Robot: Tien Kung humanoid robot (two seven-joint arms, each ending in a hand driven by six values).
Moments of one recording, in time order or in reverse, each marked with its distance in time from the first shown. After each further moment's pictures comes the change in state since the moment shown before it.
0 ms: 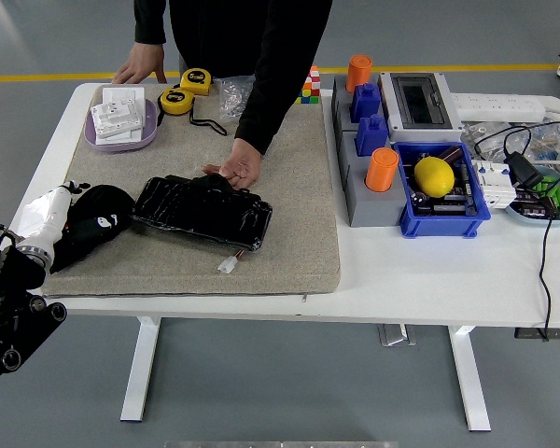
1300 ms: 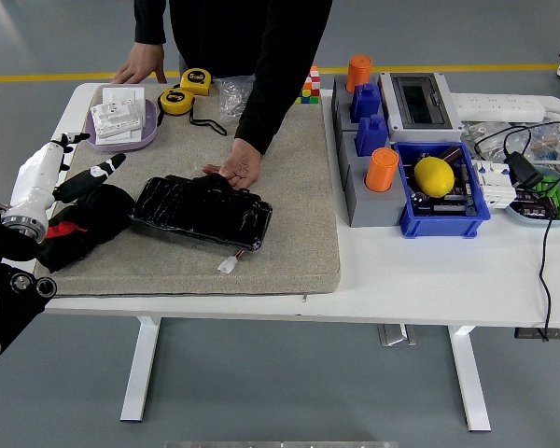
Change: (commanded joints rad) left arm 0.053 0.062 -0.124 -0.312 -0.117 0.011 -0.018; right arm -0.004 0.002 0.021 0.000 -0.029 -0.001 -0.006
